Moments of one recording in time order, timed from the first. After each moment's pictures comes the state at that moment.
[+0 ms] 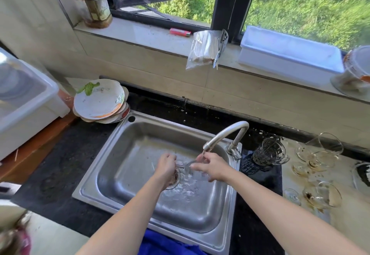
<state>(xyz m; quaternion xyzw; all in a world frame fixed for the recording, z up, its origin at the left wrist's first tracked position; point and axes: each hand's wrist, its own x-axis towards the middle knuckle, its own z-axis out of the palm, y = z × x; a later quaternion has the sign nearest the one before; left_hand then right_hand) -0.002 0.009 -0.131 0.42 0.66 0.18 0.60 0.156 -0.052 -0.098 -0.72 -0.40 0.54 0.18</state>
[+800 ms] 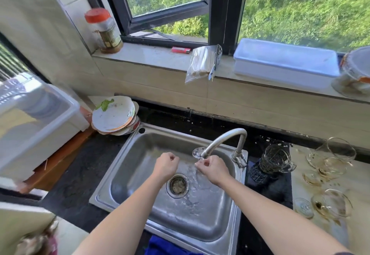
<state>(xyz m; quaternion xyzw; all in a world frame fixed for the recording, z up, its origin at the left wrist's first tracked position) -0.010 0.021 -0.088 0.63 0.65 0.08 0.42 0.156 -0.047 -0.107 -0.76 -0.44 0.42 0.24</state>
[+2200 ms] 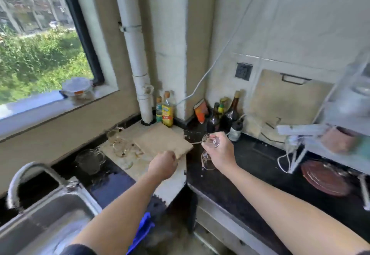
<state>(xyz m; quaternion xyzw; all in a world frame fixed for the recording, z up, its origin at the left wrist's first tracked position) 0.142 -0.388 0.034 0.97 -0.02 -0.09 0.21 0.136 -0.581 0.055 -0.84 0.07 -0.11 0.53</state>
